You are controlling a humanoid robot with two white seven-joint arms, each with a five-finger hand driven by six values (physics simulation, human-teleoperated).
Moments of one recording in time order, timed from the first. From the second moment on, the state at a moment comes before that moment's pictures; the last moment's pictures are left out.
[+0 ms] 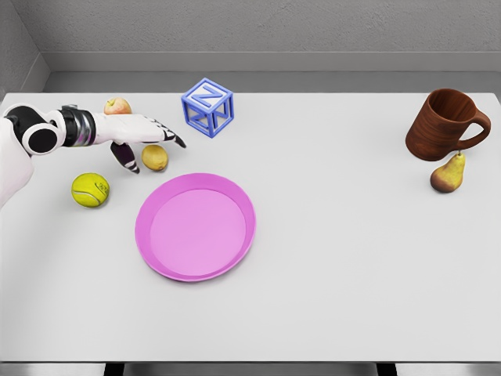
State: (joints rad) left arm -0.94 0.50 -0.80 -0.86 -0.53 -0.61 -0.61; right arm -0.03 0.00 -0.01 0.06 0.01 0.09 0.02
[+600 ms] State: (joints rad) left arm -0.94 0.51 -0.80 -0.86 -0.53 -0.61 -0.61; right arm -0.03 0.00 -0.01 0.06 0.01 0.09 0.02
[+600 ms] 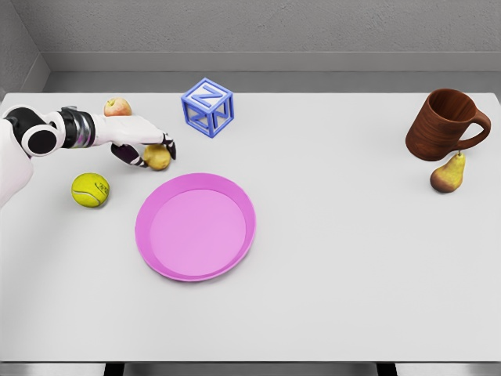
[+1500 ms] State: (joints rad) left arm -0.93 0.58 -0.79 -1.01 -0.46 -0.61 -0.60; right arm -0.03 0.00 -0.01 0.06 0.01 0.09 0.02
